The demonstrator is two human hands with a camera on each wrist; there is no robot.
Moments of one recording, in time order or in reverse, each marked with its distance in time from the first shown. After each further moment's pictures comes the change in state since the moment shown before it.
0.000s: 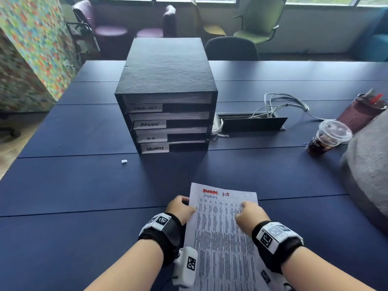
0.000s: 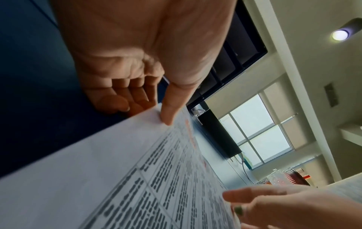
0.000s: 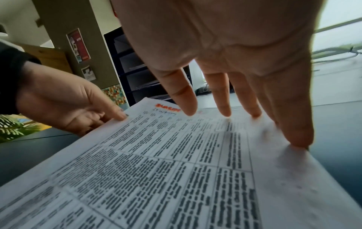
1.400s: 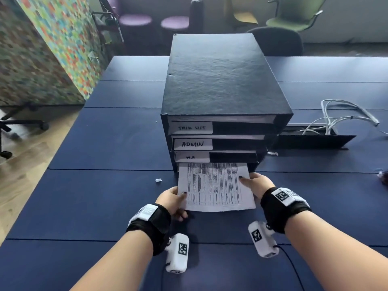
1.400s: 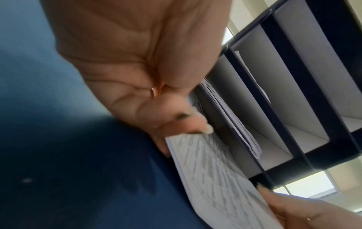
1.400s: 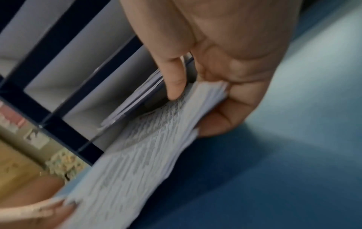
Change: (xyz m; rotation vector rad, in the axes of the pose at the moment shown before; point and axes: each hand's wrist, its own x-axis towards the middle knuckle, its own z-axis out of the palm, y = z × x) left_hand 0.098 -0.009 -0.147 -0.412 -0.103 -0.095; right_hand 0.131 -0.156 -0.026 0.625 -0.056 -0.095
